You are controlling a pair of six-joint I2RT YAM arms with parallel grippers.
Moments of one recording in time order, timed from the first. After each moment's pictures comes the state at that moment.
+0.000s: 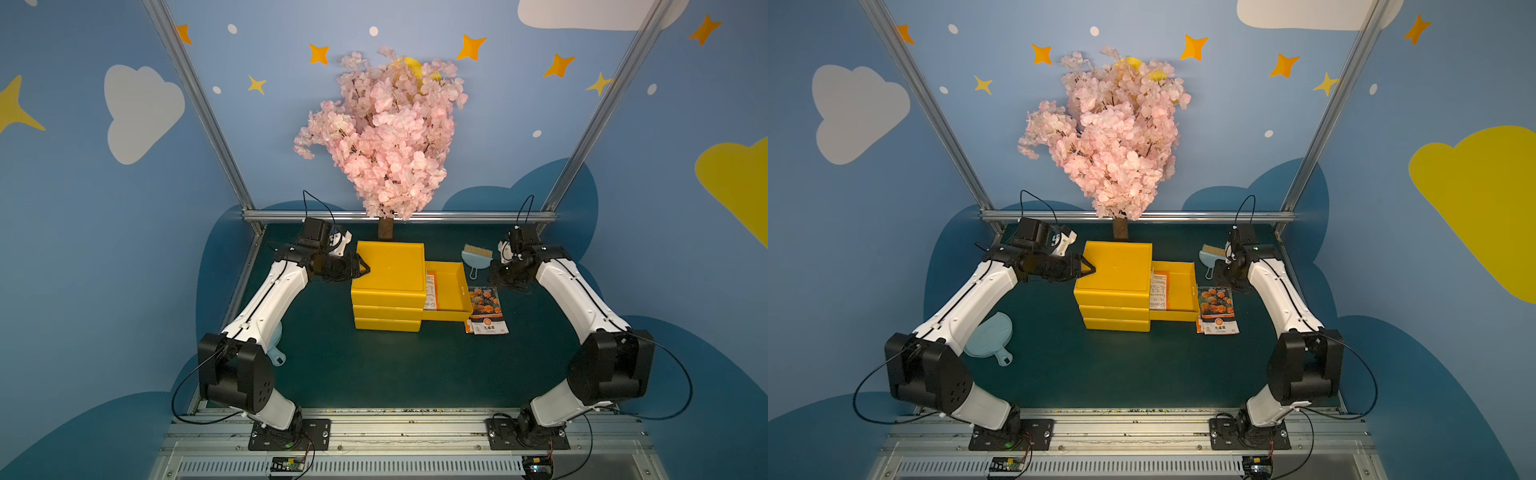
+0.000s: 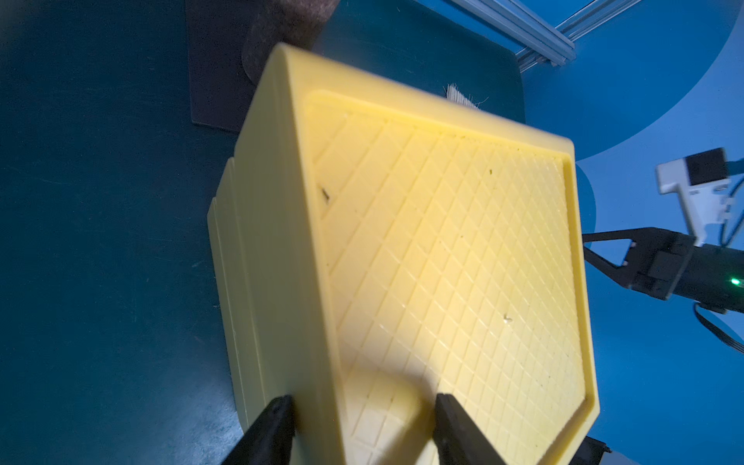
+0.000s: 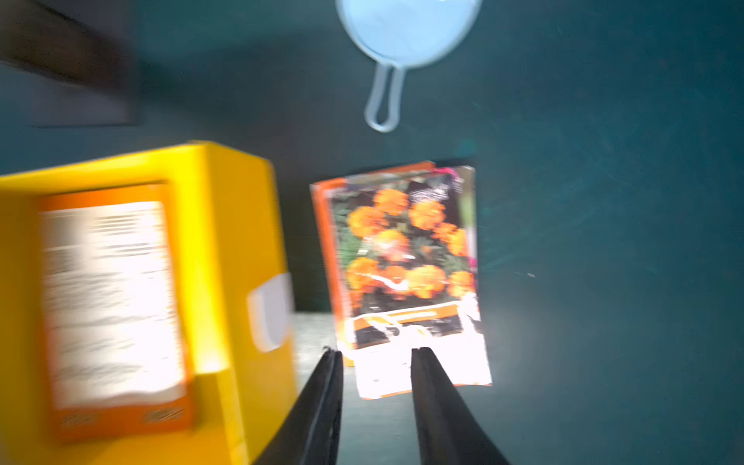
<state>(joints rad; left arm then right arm) -0.22 1.56 1.41 -0.80 0.52 -0.34 0.16 1.54 1.40 -0.94 -0.11 0.26</state>
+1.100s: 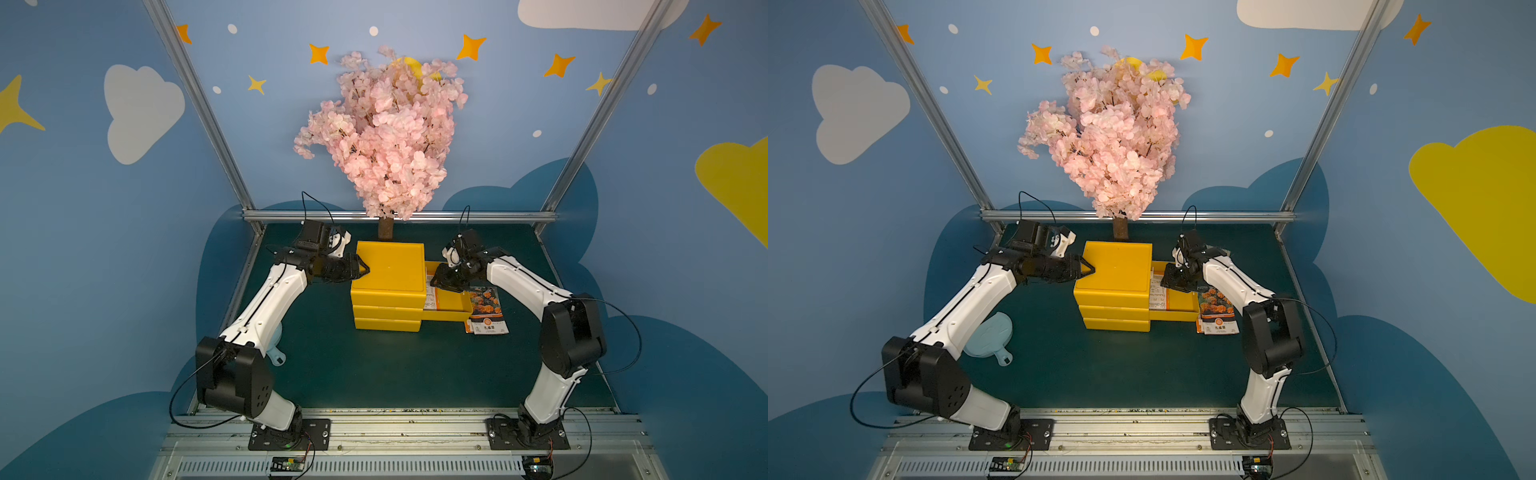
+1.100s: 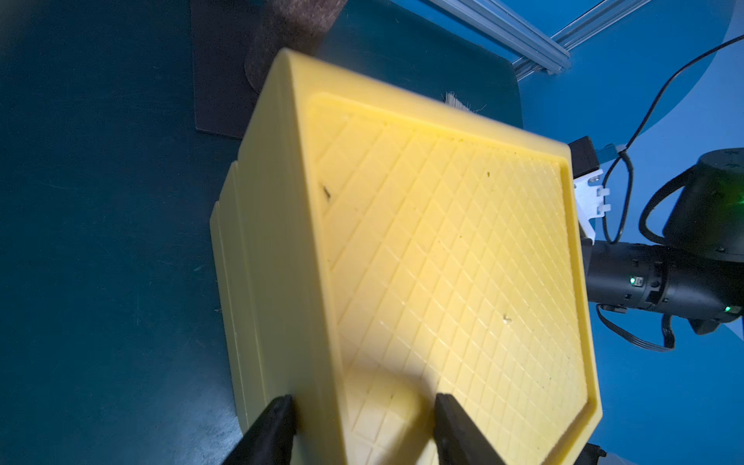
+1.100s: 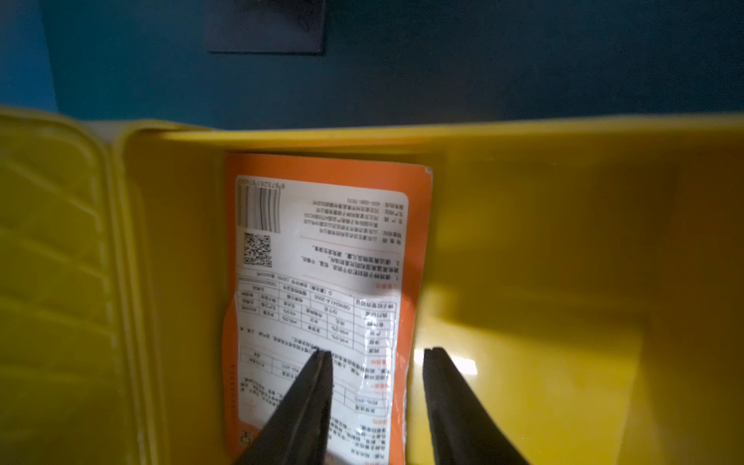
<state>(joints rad) -0.22 1.53 1.38 -0.77 0.51 -0.34 0.43 1.82 1.43 -0.72 -0.32 0.45</state>
